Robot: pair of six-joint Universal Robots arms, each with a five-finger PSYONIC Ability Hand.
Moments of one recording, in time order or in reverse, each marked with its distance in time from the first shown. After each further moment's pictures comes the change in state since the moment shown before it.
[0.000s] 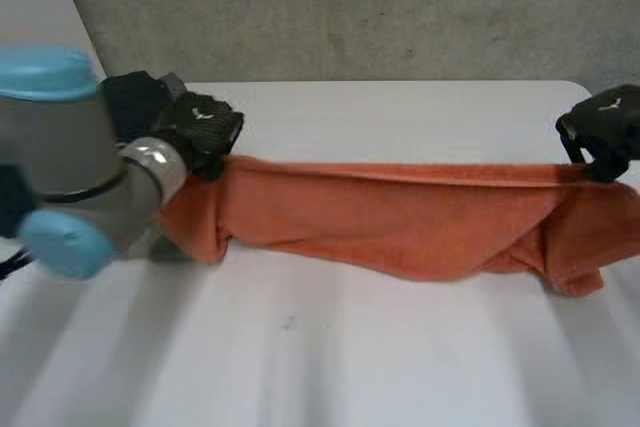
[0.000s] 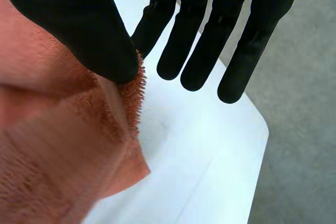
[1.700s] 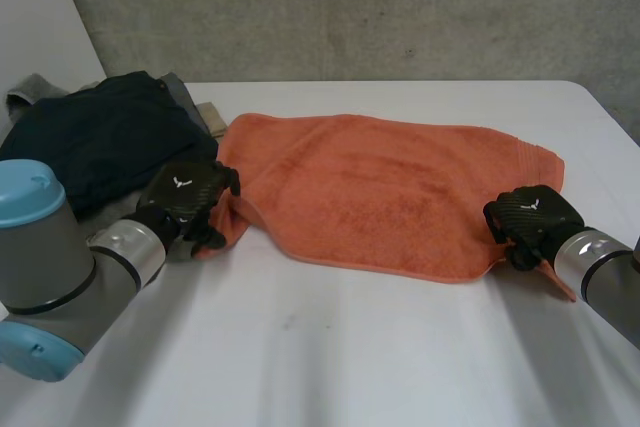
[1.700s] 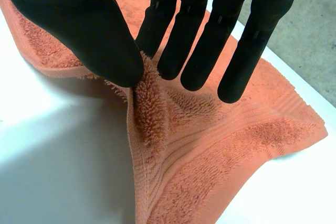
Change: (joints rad) left arm 0.095 0.207 -0.581 0.335 0.127 -0.317; right arm 0.082 -0.026 0.596 -0.558 -0.087 0.179; left_hand -0.578 -0.621 -0.615 -0.630 -0.578; right_hand 0.000 0.000 -0.001 0.000 0.000
